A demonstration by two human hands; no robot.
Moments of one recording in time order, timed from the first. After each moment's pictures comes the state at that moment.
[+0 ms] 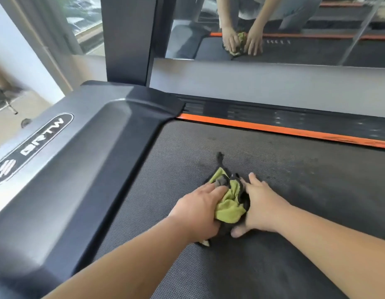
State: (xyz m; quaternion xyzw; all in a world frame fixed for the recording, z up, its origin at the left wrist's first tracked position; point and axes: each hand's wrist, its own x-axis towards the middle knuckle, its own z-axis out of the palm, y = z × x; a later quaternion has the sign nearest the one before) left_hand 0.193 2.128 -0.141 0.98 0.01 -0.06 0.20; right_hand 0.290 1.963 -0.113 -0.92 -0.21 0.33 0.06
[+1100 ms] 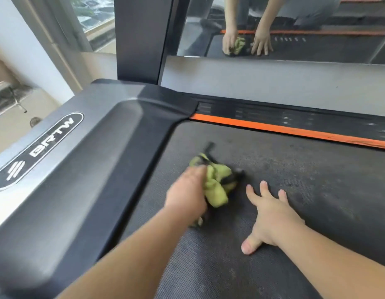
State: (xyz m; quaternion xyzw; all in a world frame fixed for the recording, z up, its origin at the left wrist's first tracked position) left_hand 0.214 2.196 -0.156 0.96 0.19 -0.02 0.22; right_hand 0.273 2.005 -0.113 -0.92 -0.14 0.37 -0.03
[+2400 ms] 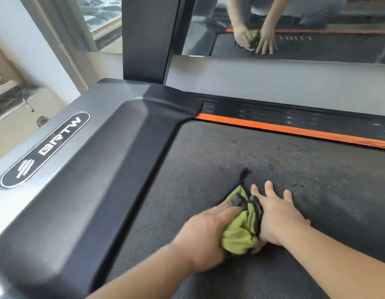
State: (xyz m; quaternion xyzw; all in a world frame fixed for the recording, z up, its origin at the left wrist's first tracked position) left_hand 0.151 2.160 -0.159 0.94 -0.06 -0.02 0.33; right_hand 0.282 1.997 -0.147 -0.94 -0.17 0.30 0.02
